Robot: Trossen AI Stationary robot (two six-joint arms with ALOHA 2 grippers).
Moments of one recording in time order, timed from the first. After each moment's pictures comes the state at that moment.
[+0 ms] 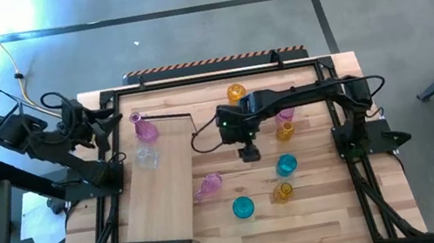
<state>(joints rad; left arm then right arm) -0.53 0.74 1.30 -1.28 -1.03 -0.96 -0.10 1.88 1.57 -0.95 -0.25 -0.15</state>
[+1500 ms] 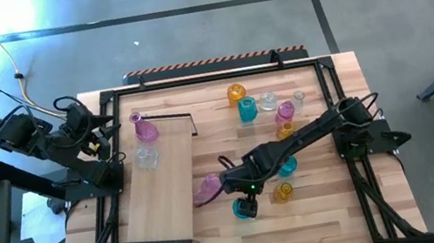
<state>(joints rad) -0.49 0.74 1.30 -1.50 -0.88 -0.89 0.28 1.98 1.64 -0.87 -0.21 0.67</state>
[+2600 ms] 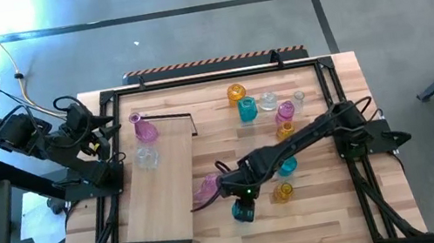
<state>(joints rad) -0.49 0.74 1.30 -1.50 -0.87 -0.91 0.29 2.08 1.64 -0.84 -0.24 0.65</state>
